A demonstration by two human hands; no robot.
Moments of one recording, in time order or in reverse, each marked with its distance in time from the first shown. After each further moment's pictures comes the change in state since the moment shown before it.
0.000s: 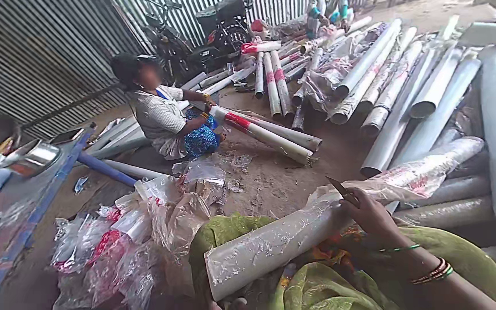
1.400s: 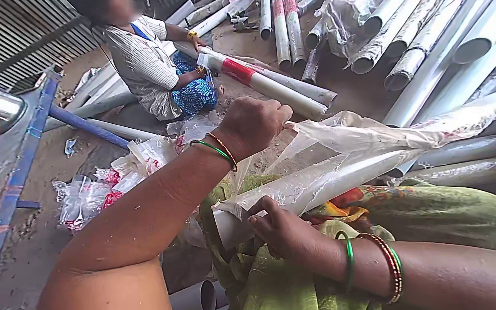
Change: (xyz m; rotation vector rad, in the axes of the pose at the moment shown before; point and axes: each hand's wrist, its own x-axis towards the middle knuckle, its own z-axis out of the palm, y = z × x) left_hand 0.277 0.086 0.043 0.374 -0.392 1.019; right_hand -0.084 -0.190 0.082 0.364 -0.863 -0.060
